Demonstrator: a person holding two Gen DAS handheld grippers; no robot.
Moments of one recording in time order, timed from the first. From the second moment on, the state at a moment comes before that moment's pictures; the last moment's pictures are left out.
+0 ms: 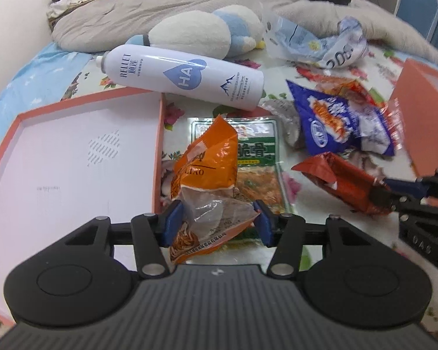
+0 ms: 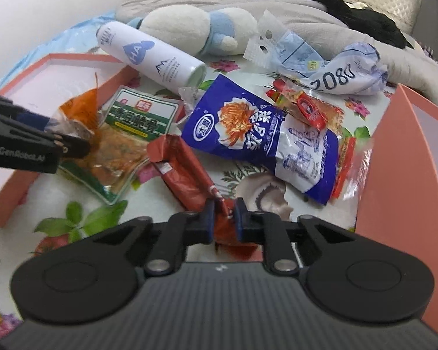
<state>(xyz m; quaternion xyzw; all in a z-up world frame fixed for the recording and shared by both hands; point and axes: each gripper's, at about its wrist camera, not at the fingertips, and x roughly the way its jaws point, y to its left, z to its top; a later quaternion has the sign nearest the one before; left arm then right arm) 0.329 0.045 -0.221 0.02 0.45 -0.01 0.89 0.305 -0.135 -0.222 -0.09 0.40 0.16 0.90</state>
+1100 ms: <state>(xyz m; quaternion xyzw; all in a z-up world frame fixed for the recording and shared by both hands) 0.202 0.007 -0.104 -0.10 0.38 -0.03 0.92 0.174 -0.187 -0.115 0.00 0.31 0.10 0.95</state>
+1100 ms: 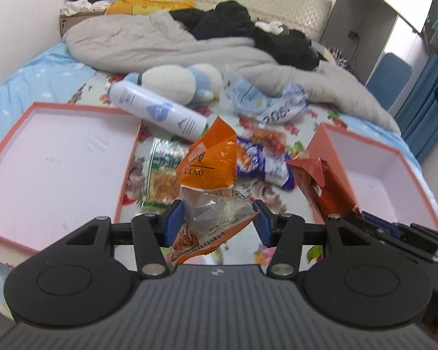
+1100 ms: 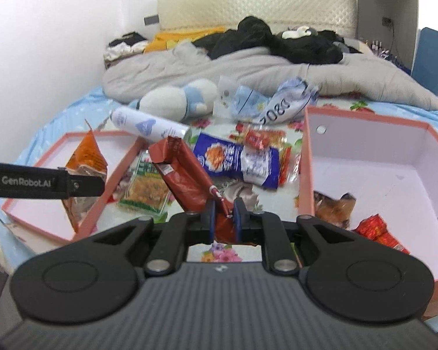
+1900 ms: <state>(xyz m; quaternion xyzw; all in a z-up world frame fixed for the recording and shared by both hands) 0.219 -0.085 0.003 -0.11 0.30 -0.13 0.94 0.165 -0.273 -0.019 0.02 0.22 0.02 0.98</state>
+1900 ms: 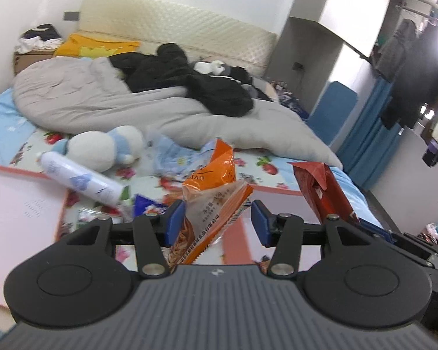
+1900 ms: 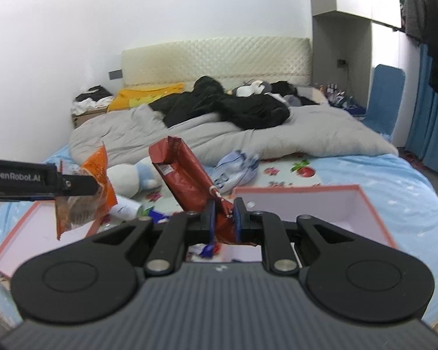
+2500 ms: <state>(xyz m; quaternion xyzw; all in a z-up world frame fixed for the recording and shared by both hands) 0.309 -0.251 -0.066 -0.02 0.41 -0.23 0.88 0.230 -0.405 -0.102 0.09 0.41 -0.03 0.91</state>
